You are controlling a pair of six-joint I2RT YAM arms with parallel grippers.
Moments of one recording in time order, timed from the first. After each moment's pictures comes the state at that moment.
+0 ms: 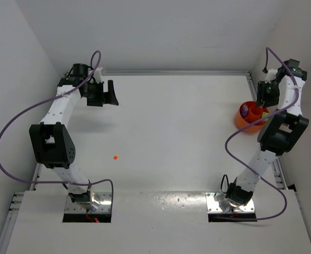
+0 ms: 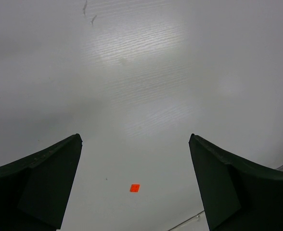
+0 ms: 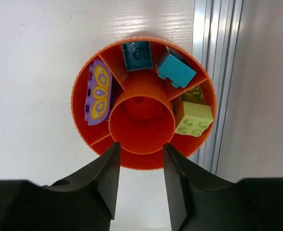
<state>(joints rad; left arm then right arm) 0.02 1.72 1.55 -0.81 0.44 -0.03 -0.47 2.04 1.93 -1.11 -0.16 -0.37</state>
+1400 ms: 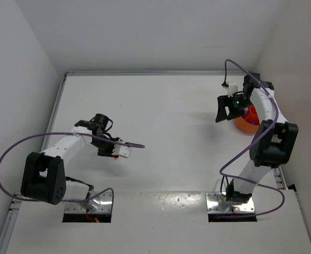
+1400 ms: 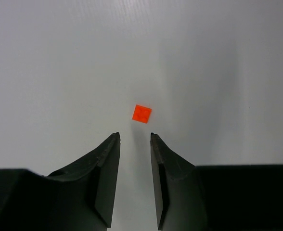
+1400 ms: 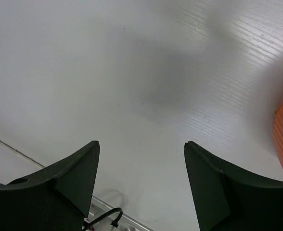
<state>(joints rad) -0.22 1.31 0.79 -0.89 0.43 1.55 -0.19 1.76 1.45 -1.04 -0.46 -0.44</state>
